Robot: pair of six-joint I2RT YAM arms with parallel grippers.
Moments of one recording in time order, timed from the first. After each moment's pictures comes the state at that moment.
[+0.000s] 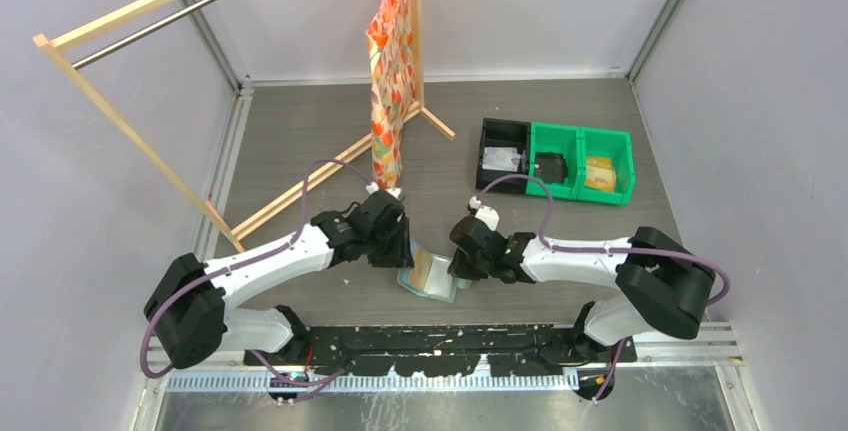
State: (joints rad) left arm -0.84 1.26 0.78 -0.51 0.06 -0.77; right arm 0.99 1.43 0.63 -0.17 0.16 1.07
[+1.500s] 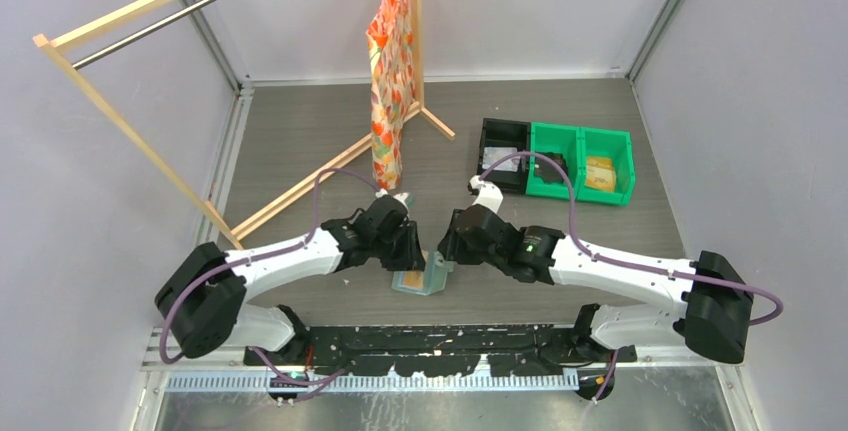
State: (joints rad) left arm -0.85 1.31 0.69 -0.28 0.15 -0.84; right arm 1.05 1.20 0.77 -0.36 0.31 0.97
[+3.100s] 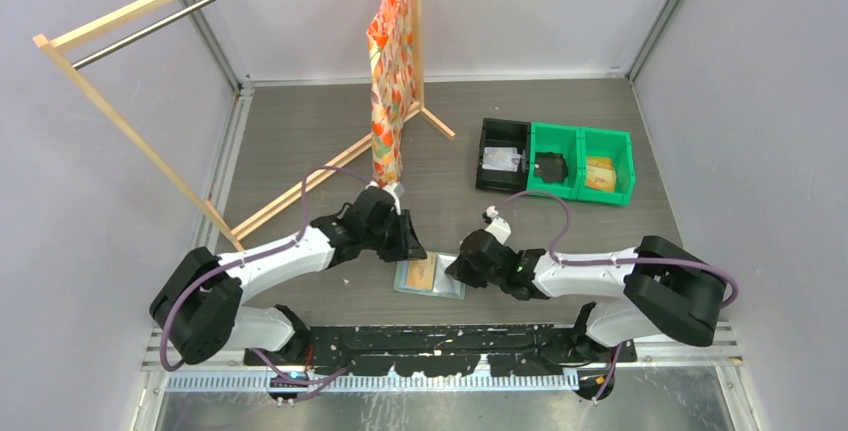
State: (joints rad) left arm -0.77 1.31 0.68 -0.18 0.23 -0.87; right arm 1.02 1.37 0.46 0.06 0.22 1.28
